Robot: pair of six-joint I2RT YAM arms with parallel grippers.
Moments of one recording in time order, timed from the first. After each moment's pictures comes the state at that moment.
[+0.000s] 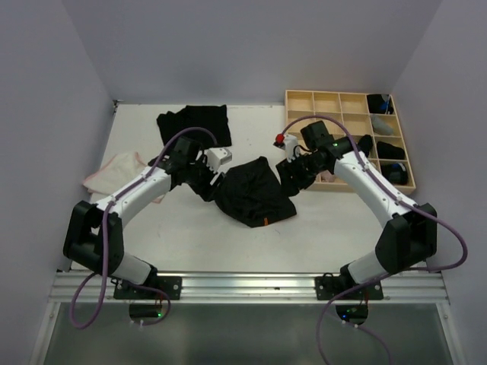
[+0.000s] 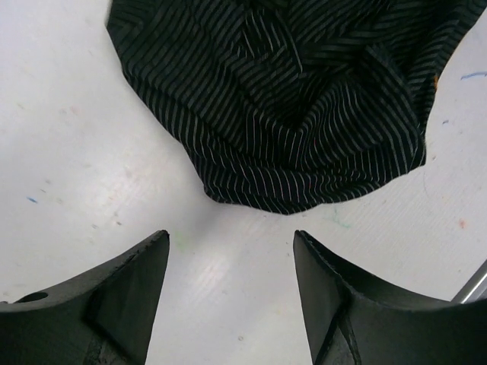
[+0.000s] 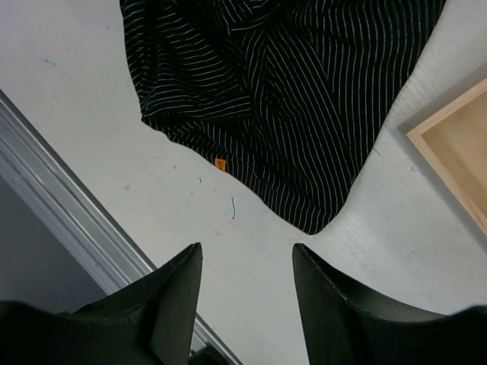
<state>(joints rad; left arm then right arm) -0.42 1.47 1.06 -0.55 0.37 0.31 0.38 1.49 1.30 -0.96 -0.45 -0.20</state>
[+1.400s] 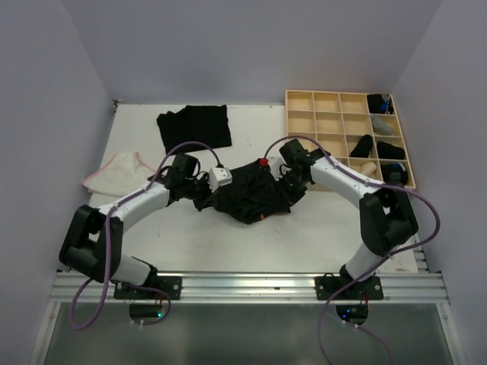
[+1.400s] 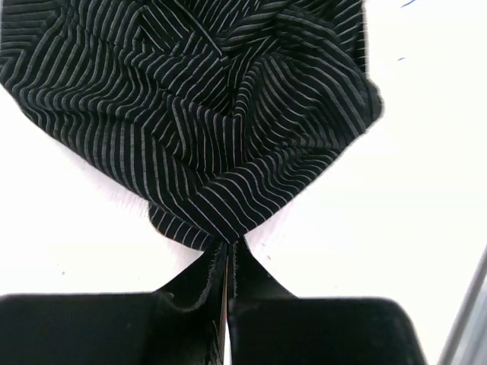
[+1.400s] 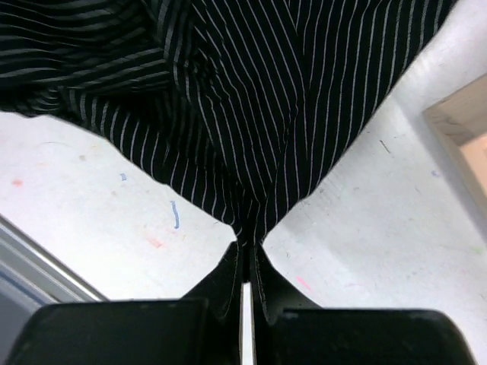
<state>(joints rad) -0.41 1.45 0.80 -0.33 0.57 0.53 0.50 1.69 1.17 -0.83 -0.24 -0.25</state>
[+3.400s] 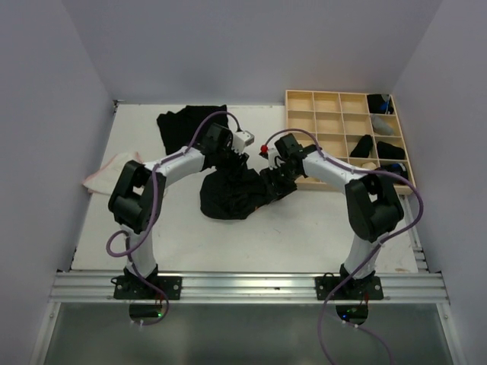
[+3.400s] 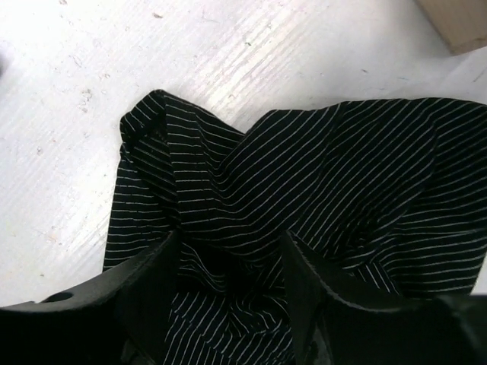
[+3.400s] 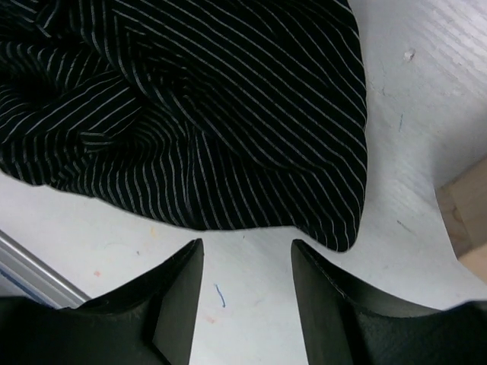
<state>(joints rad) -0.50 1.91 1.34 -0.33 0.28 0.16 0.49 1.80 1.25 -0.70 -0.33 0.04</state>
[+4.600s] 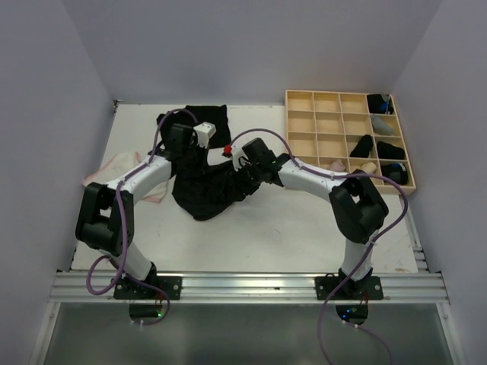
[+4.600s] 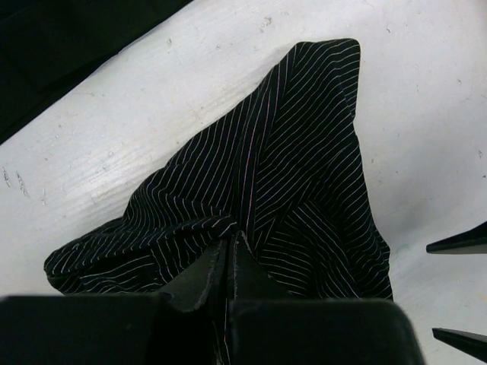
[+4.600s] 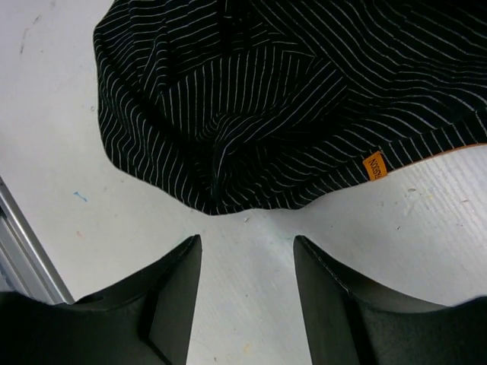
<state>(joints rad) -0.31 1.64 1.10 -0.28 0.21 0.02 0.71 1.87 1.32 -0.37 -0.40 0.06</state>
